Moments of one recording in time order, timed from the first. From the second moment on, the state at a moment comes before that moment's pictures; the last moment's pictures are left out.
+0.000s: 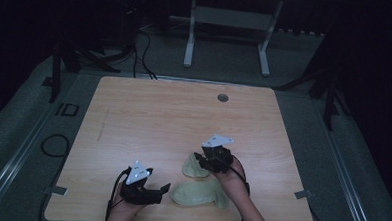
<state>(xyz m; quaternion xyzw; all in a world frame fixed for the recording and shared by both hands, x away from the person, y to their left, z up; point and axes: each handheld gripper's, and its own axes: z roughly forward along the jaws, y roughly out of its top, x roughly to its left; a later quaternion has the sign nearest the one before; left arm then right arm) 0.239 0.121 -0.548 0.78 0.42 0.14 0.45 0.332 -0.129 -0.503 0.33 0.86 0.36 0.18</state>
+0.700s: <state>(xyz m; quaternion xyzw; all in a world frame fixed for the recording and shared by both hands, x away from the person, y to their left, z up) 0.323 0.060 -0.563 0.84 0.40 0.11 0.36 0.362 -0.118 -0.551 0.35 0.88 0.32 0.11</state>
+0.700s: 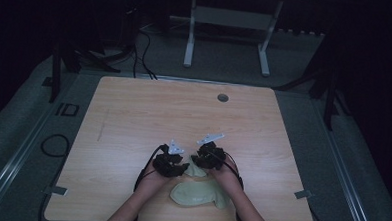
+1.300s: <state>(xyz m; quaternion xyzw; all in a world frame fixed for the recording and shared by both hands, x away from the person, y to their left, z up) 0.304 0.062 -0.532 0.82 0.39 0.15 0.39 0.344 -0.134 -0.511 0.33 0.85 0.37 0.16</state>
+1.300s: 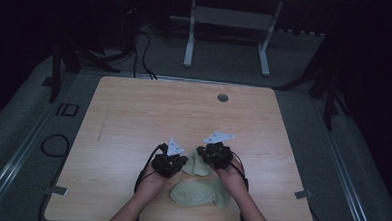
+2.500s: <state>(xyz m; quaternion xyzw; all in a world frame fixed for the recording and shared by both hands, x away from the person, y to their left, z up) 0.302 0.086 -0.536 0.81 0.41 0.15 0.38 0.350 -0.197 -0.532 0.38 0.84 0.35 0.16</state>
